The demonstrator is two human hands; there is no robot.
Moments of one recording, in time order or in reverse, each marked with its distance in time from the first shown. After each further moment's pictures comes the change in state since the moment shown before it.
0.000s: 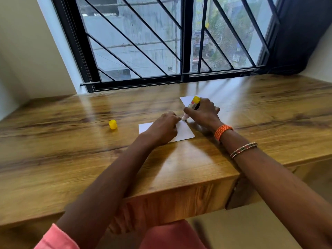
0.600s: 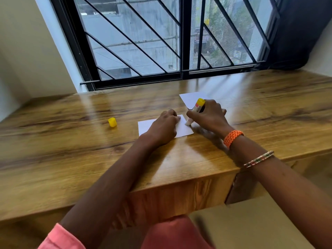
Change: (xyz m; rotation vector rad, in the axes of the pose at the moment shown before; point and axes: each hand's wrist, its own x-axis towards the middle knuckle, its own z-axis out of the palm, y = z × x) left_hand -0.001 0.000 0.012 0.078 0.051 0.015; right_hand -0.028 0.003 -0.016 -0.022 0.010 -0.002
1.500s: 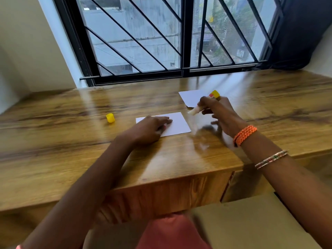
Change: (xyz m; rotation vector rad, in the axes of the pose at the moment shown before) left_hand -0.032 -0.020 -0.019 -0.169 -0.152 -0.054; right_hand -0.007 0.002 -0.035 0.628 -0.193 0.270
